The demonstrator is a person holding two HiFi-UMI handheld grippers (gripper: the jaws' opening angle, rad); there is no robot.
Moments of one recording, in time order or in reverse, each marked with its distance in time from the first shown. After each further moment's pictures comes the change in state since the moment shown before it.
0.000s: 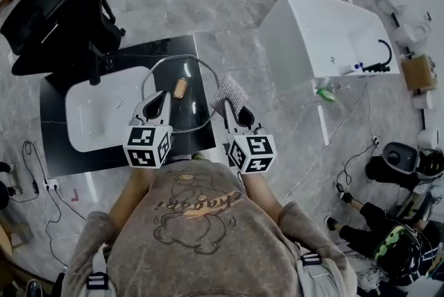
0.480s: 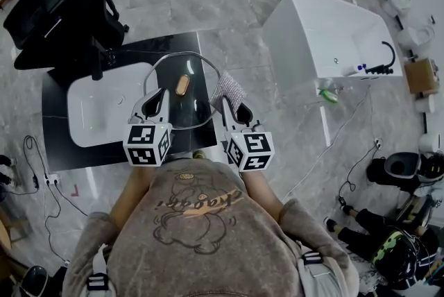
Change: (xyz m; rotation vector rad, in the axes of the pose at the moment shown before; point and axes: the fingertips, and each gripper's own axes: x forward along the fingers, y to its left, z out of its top) left arm -0.007 0.006 0.000 0.012 0.000 0.047; right arm 0.005 0.010 -0.001 -0.028 0.002 0.030
